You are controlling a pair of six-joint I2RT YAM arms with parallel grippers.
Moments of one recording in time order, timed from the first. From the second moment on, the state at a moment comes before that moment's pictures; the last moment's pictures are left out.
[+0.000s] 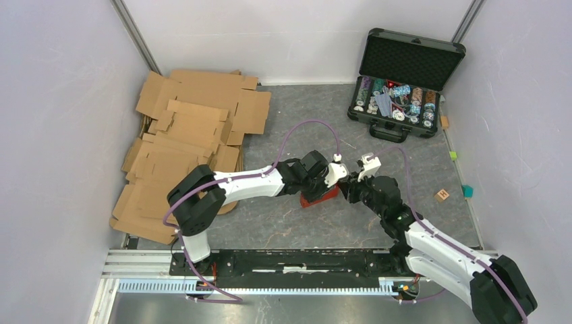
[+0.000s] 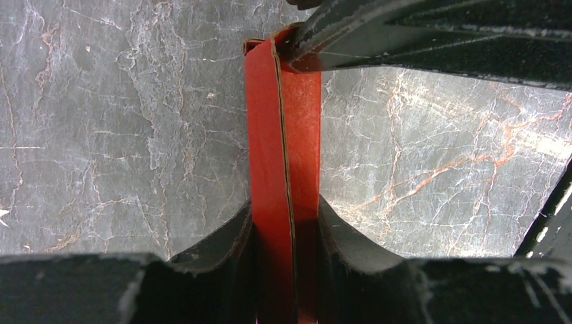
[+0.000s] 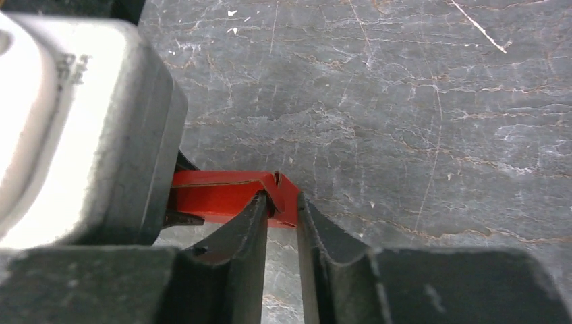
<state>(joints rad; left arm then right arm) -1.01 1.80 1.16 -0.27 0.12 0.16 0.58 0.84 0.23 0.27 0.00 0.28</state>
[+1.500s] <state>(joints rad) -1.01 1.81 1.17 -0.27 0.13 0.16 0.57 0.80 0.21 0.24 -0.08 -0.02</state>
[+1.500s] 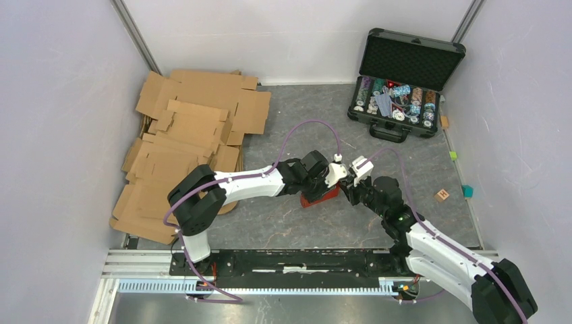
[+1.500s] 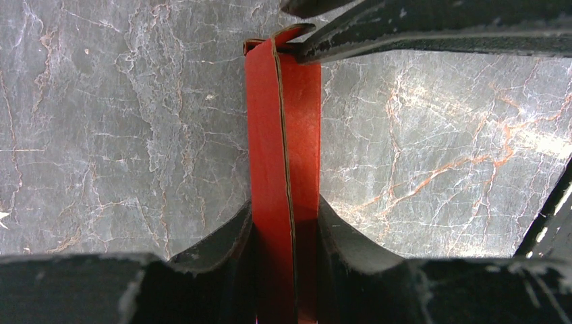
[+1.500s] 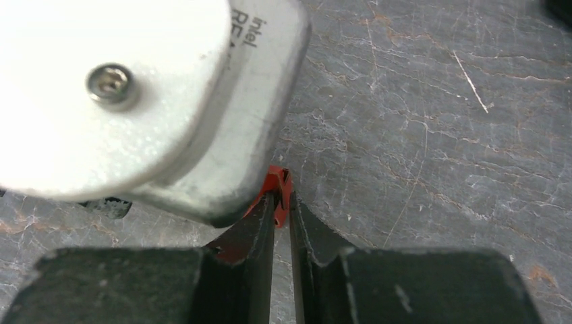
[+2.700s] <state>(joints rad) -1.01 1.81 1.18 -0.28 0.13 0.16 0.56 0.82 0.22 0.26 -0.06 0.22</state>
